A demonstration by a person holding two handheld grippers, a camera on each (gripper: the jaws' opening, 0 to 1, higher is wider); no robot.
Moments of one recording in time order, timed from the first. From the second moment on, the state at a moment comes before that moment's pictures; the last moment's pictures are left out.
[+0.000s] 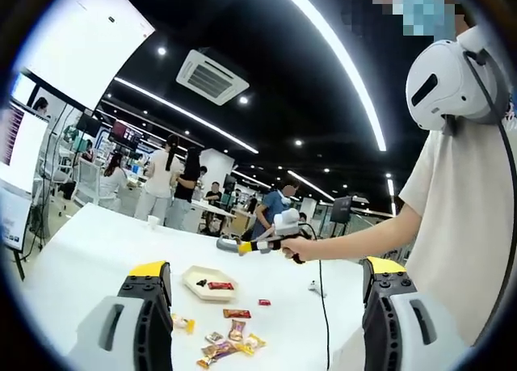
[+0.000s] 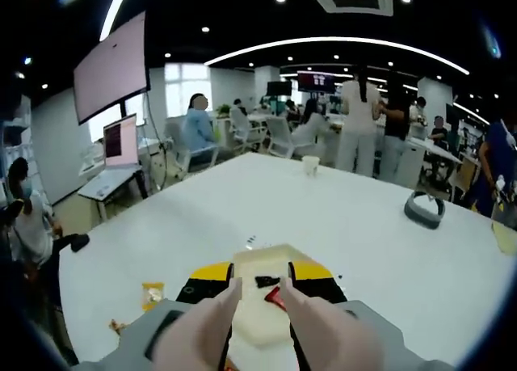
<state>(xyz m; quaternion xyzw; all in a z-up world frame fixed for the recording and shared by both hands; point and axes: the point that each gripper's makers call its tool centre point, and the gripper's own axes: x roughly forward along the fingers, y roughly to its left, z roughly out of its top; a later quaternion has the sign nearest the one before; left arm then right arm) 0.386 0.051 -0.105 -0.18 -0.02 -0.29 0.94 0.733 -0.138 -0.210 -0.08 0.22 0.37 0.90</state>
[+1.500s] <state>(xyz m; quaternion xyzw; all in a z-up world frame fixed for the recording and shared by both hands) 0.426 0.008 -0.082 -0.15 0.03 -0.34 0.93 0.699 -0.242 -0.276 -0.10 0.26 0.38 0.88</state>
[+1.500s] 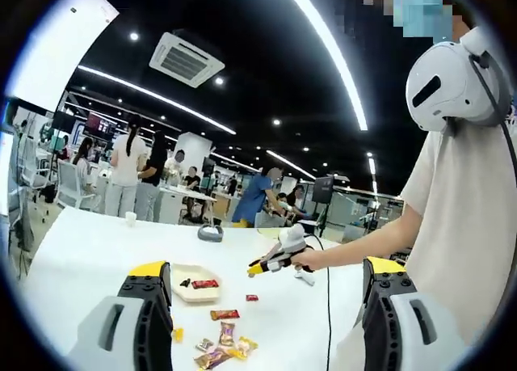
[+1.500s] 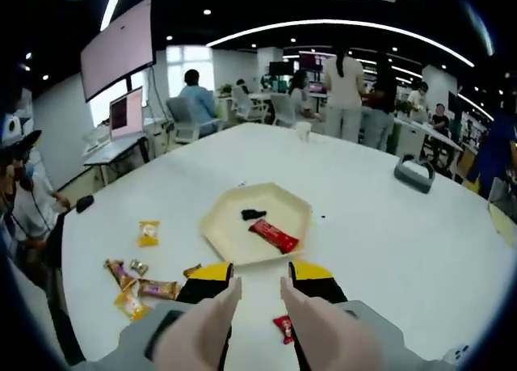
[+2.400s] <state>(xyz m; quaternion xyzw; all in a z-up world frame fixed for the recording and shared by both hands) 0.428 0.007 -0.056 -0.14 0.01 -0.28 0.95 0.697 -0.262 -0.315 -0.11 0.25 0.43 0.86</state>
